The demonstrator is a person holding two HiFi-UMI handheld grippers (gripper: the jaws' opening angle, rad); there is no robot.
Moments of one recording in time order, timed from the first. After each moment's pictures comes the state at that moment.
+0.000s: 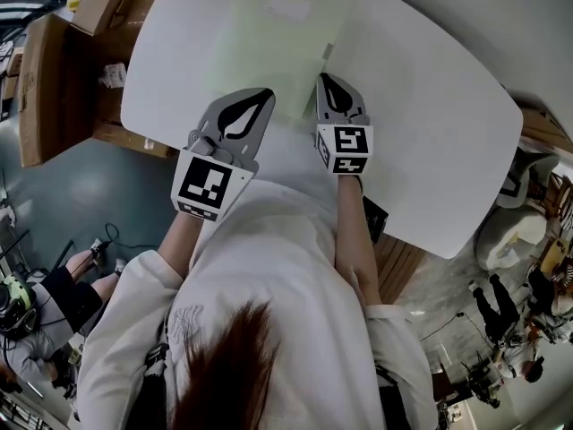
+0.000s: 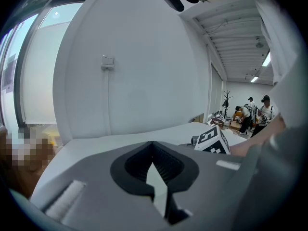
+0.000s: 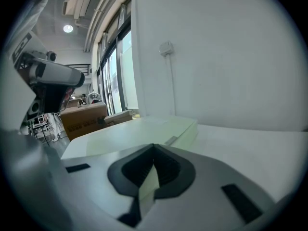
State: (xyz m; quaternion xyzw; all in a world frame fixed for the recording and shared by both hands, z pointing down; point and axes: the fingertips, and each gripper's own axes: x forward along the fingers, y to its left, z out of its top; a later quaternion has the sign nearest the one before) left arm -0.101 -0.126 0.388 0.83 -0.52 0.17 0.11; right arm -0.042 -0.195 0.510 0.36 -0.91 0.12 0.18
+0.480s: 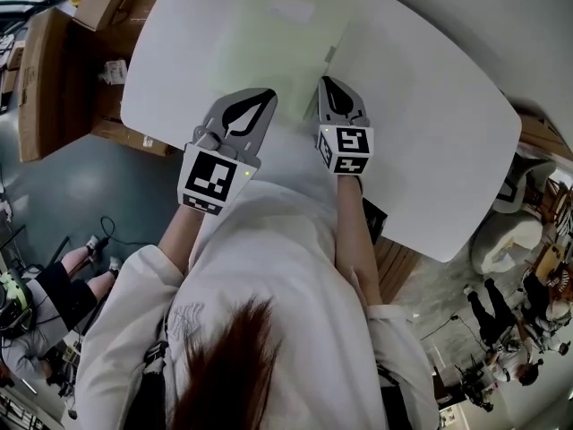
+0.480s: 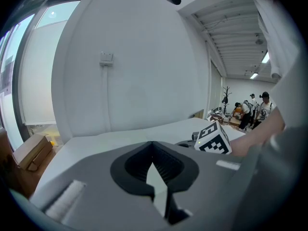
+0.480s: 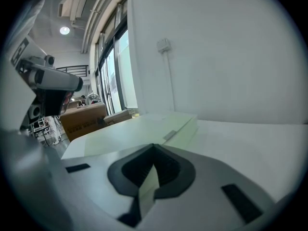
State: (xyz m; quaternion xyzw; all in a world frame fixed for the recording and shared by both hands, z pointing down) left arm -0.102 -0.127 0.403 0.83 -0.51 0.19 0.11; right arm -0.039 -0.196 0.520 0.36 -0.91 0.14 0.17
